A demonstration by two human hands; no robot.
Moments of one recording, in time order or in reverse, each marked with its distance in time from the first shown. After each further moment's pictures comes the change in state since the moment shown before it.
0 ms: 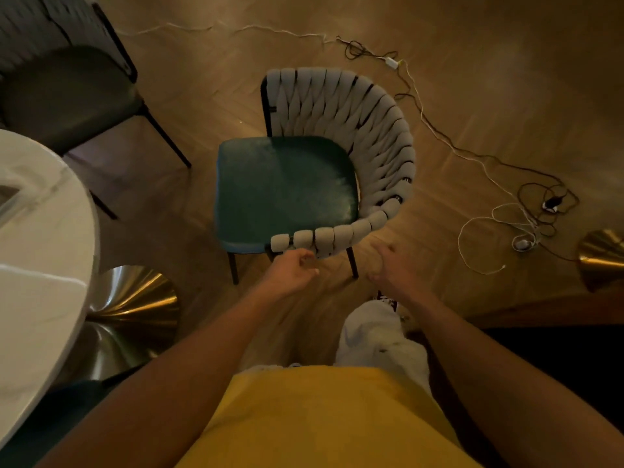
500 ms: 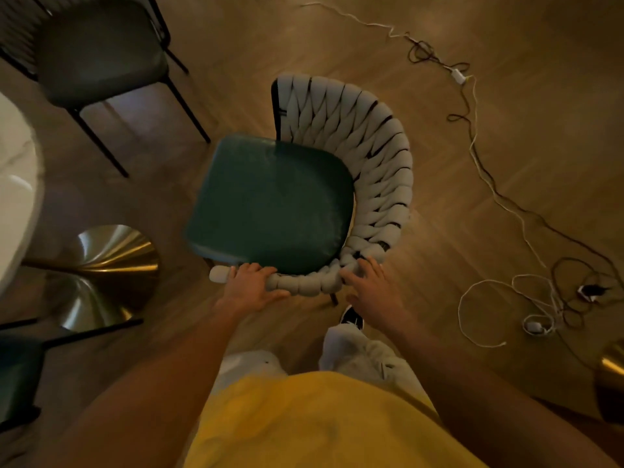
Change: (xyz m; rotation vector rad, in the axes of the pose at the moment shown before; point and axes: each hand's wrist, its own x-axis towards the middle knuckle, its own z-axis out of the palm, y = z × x) left_hand 0.120 0.041 0.039 0.475 0.105 -0.256; right_hand 0.153 0.078 -0.086 -0.441 -0.168 -0.563
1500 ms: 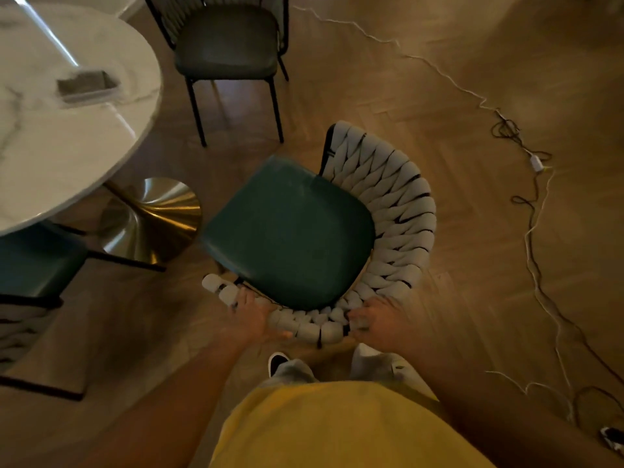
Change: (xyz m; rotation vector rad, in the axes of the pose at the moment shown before) left_hand -0.092 0.025 0.060 -0.229 -0.083 -0.334; right_hand 0.011 0.023 -0.007 -0.216 -0.318 -0.368
